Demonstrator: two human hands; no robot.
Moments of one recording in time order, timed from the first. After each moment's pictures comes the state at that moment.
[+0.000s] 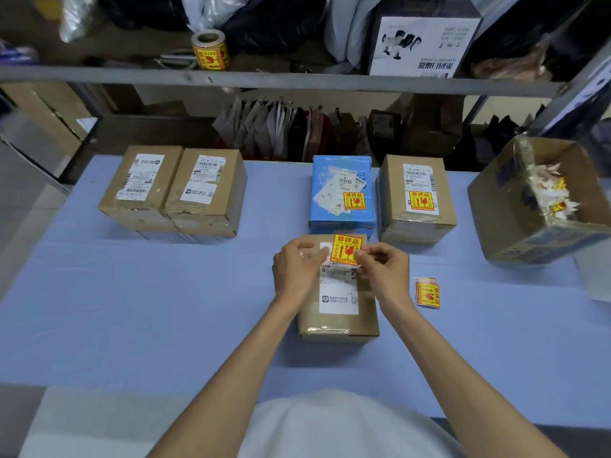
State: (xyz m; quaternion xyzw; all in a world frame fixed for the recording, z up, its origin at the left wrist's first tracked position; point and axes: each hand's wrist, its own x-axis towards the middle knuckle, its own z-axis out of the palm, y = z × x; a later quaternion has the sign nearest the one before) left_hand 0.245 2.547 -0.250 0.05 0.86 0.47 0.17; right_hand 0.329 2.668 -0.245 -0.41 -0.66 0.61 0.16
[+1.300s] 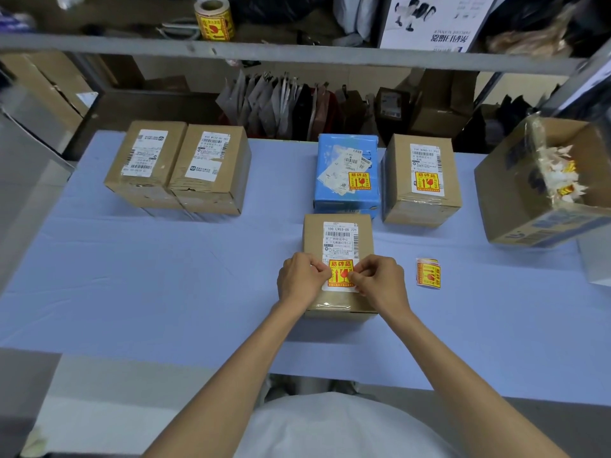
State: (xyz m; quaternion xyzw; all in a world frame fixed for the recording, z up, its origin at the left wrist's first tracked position) left_hand 0.282 2.528 -0.265 0.08 0.91 0.33 0.25; right_hand 0.364 2.649 -0.266 -0.39 -0.79 0.47 0.01
